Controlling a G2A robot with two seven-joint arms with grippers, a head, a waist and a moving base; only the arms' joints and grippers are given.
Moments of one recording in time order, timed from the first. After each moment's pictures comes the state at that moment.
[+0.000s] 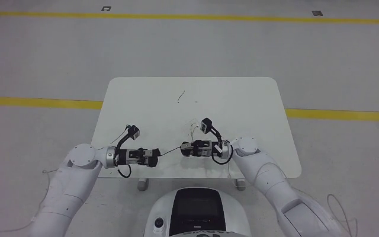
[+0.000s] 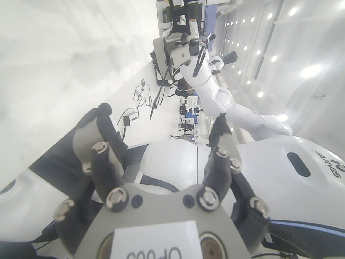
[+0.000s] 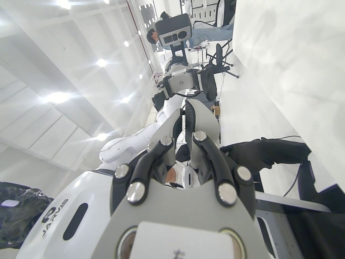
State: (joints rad) left arm 1.34 -0.99 -1.30 -1.27 -0.40 -0.34 -1.38; right arm -1.04 -1.45 0.98 -0.77 0.48 -0.32 1.25
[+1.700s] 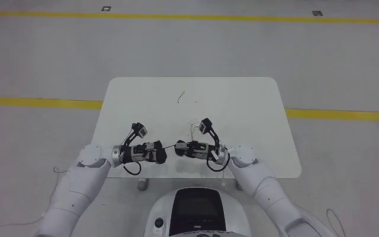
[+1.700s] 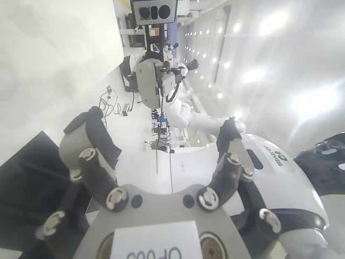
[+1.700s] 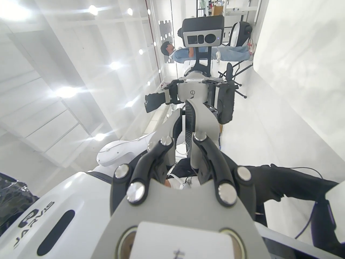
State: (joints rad) left arm 1.30 -1.03 -1.21 -1.21 -0.65 -0.34 -1.38; right arm -1.22 -1.44 1.03 -1.07 0.44 -0.34 1.08
